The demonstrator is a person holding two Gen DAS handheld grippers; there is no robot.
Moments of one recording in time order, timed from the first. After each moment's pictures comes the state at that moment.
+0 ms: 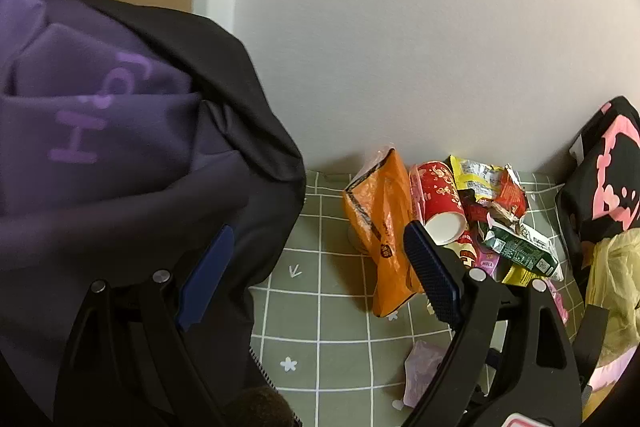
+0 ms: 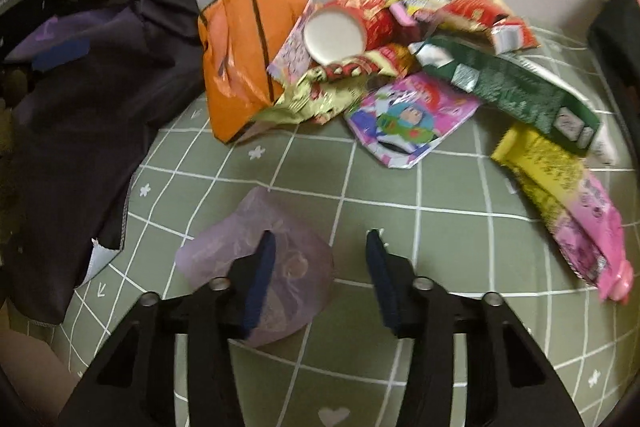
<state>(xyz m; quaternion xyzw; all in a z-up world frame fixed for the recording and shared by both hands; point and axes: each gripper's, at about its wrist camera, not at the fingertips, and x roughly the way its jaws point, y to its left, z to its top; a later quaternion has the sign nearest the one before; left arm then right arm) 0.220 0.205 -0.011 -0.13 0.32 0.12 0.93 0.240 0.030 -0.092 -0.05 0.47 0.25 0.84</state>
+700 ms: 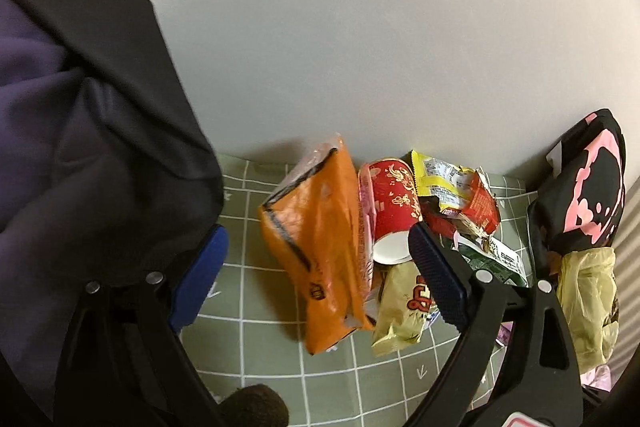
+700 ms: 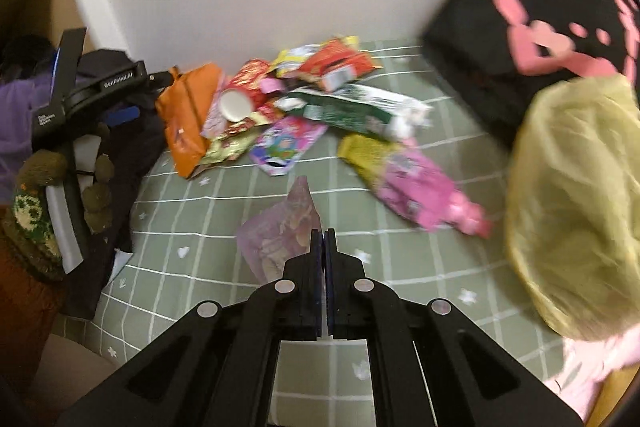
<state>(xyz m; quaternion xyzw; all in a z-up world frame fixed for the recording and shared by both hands) 0.290 0.196 -0.031 -0.19 0.36 0.03 0.91 0.185 -0.083 -0.008 -0.01 0.44 0.14 0.88</state>
